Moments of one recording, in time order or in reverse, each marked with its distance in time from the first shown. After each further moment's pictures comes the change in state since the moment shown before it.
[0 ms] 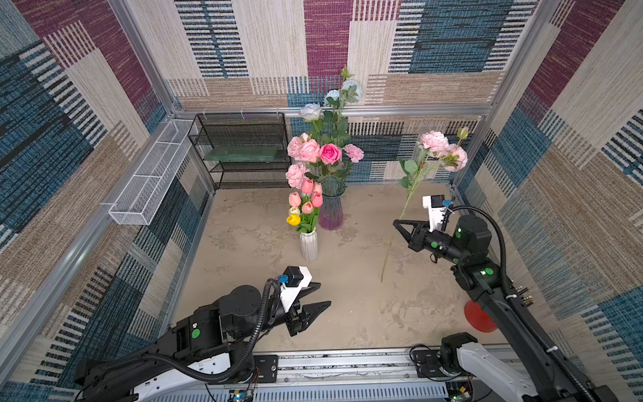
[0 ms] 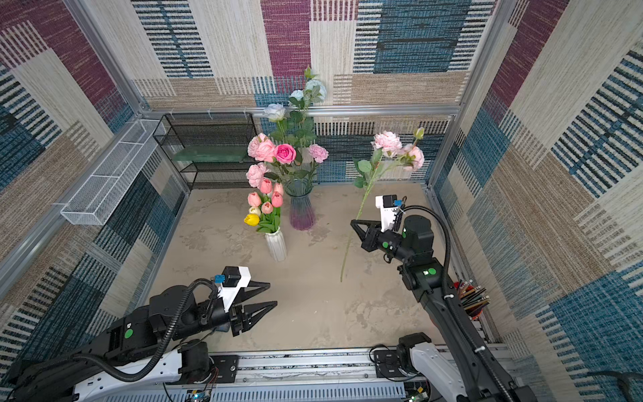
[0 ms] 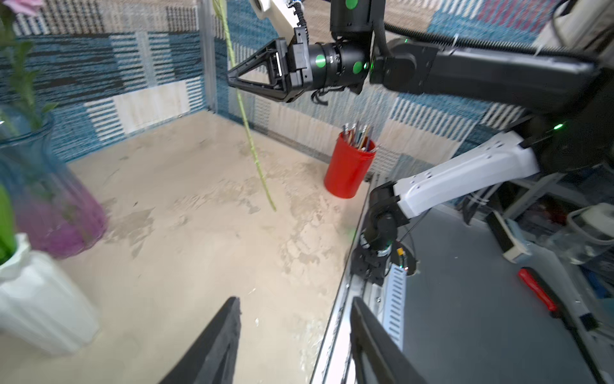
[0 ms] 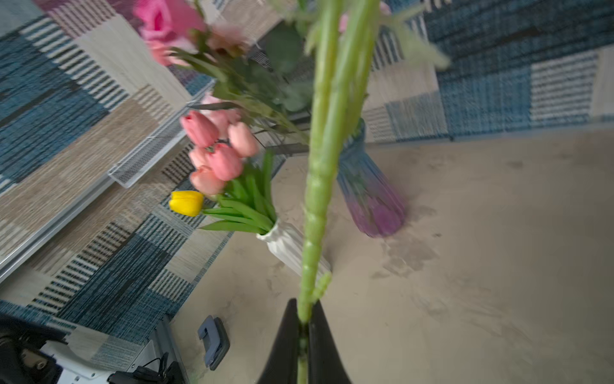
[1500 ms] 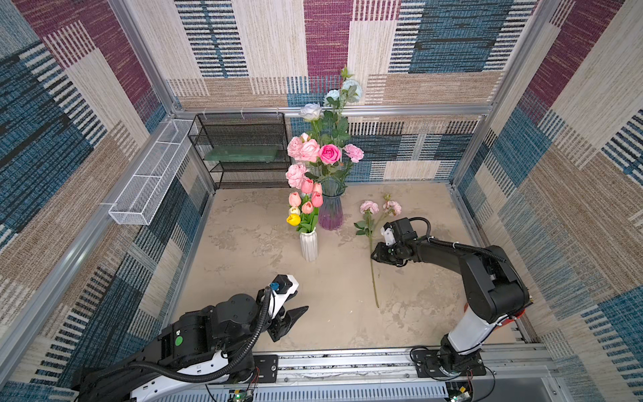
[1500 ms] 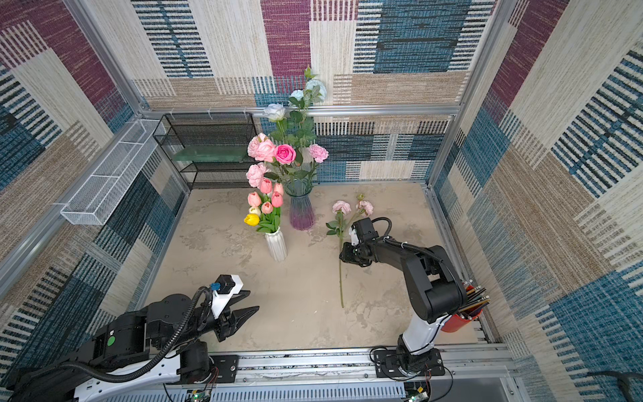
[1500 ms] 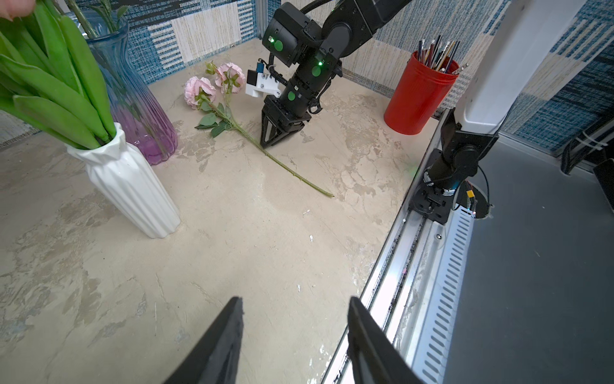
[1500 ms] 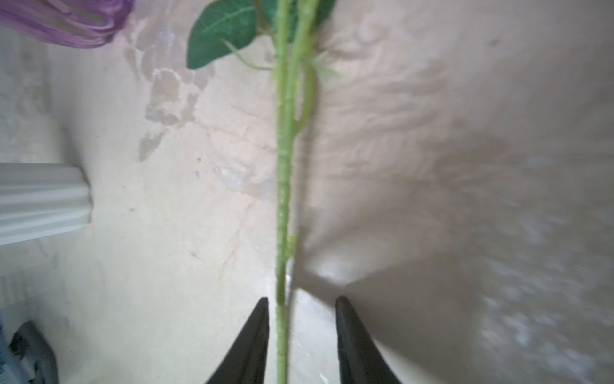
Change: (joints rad) left arm 0.000 -0.106 -0.009 -0.286 -0.128 0.000; right arm 0.166 0.705 0.089 -0.145 0.344 -0.023
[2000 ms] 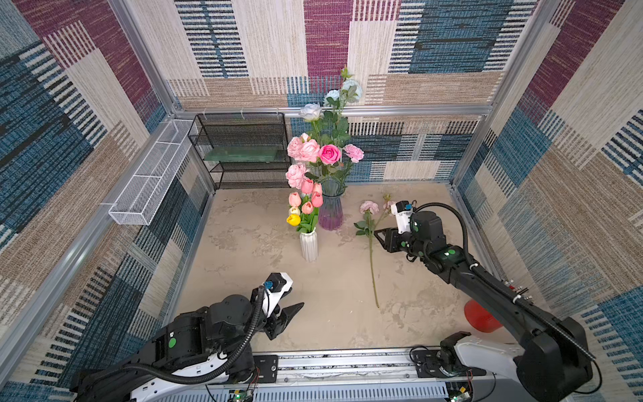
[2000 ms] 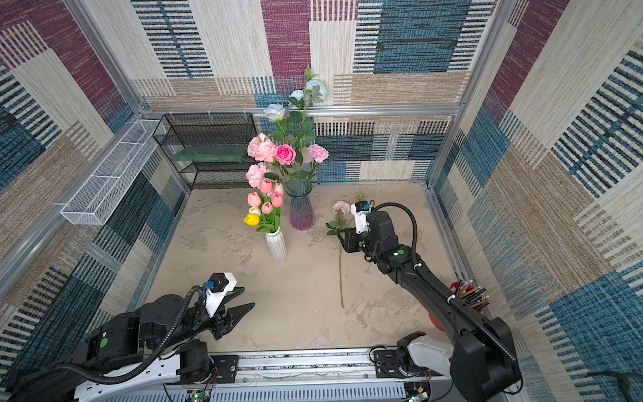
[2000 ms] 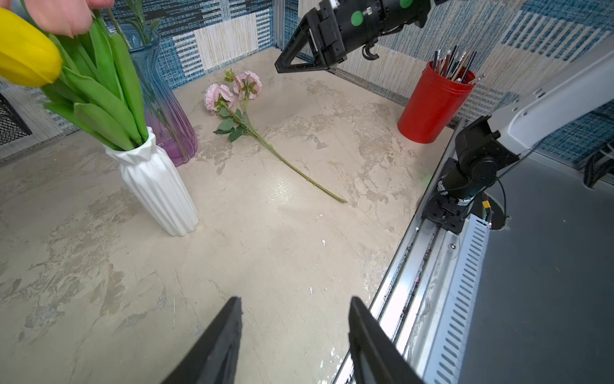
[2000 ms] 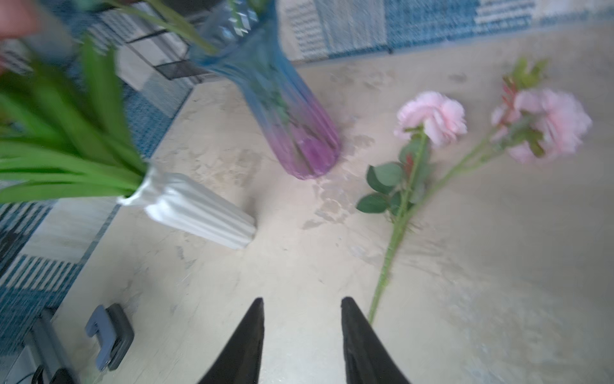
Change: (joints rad) left arm 0.000 -0.023 0.039 -0.045 -0.051 -0.020; right arm 0.117 -0.562 -0.107 0.184 0.014 -0.146
